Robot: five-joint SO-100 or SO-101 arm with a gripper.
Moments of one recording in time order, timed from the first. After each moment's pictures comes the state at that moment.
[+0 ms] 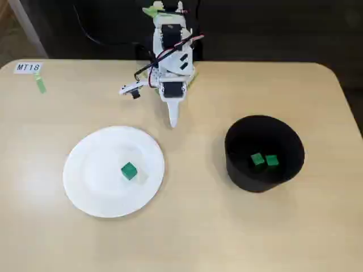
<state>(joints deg) 0.7 184.3 176.1 59.2 -2.4</state>
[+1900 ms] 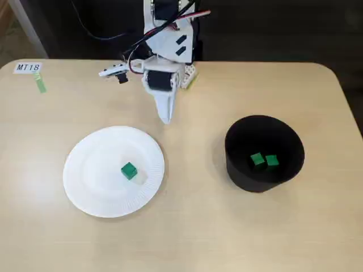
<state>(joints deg) 9.0 111.6 110.4 65.3 17.7</state>
